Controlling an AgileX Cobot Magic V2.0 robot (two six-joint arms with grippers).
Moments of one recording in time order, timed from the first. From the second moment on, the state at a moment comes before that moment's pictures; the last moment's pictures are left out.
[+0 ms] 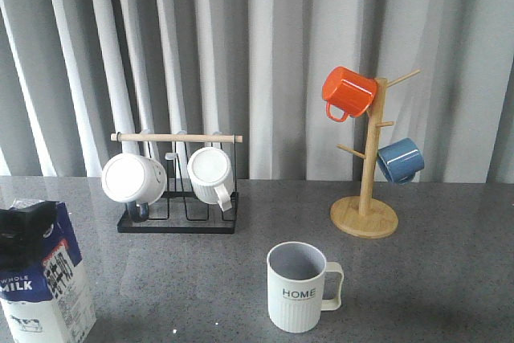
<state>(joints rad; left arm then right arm) -0.15 1.05 -0.82 0.05 0.08 -0.09 -0.16 1.02 -0.78 1.05 0.03 -1.08</state>
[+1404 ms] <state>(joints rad) -0.02 1.17 -0.84 -0.01 0.15 -0.12 -0.16 1.02 -0.78 1.05 0.03 -1.08</state>
